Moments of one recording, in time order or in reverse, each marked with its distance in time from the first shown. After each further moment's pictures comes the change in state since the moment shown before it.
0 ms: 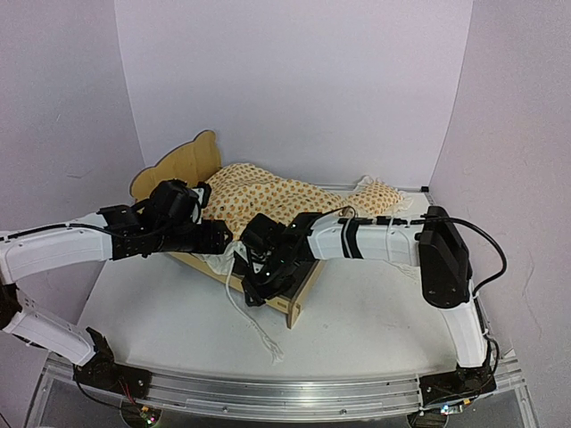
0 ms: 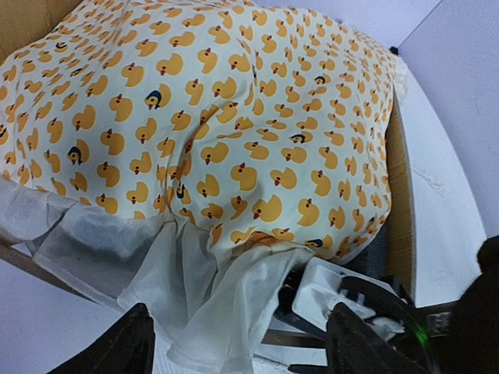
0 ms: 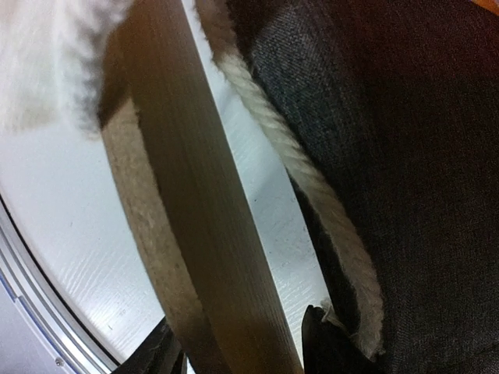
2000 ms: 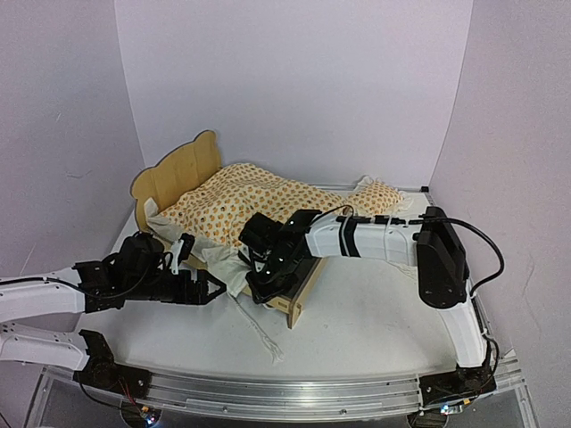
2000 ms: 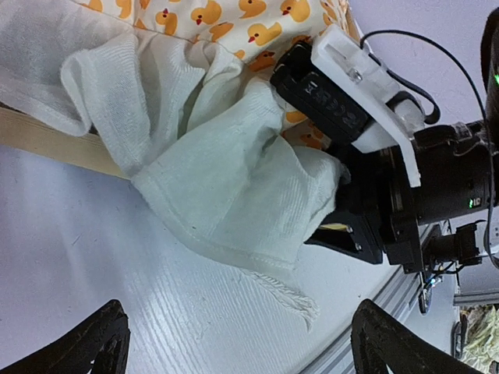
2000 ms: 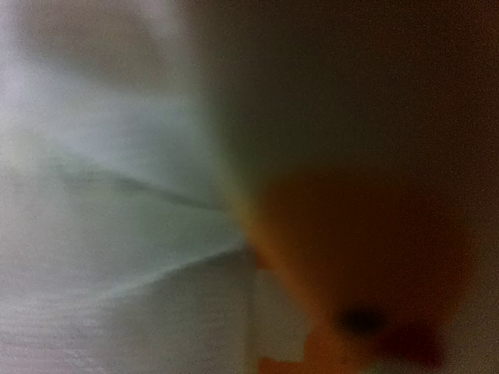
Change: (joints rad) left arm 0.002 -0.341 -0.460 0.174 0.327 -0.144; right arm 0.002 0.021 0.054 -0.088 0.044 0.045
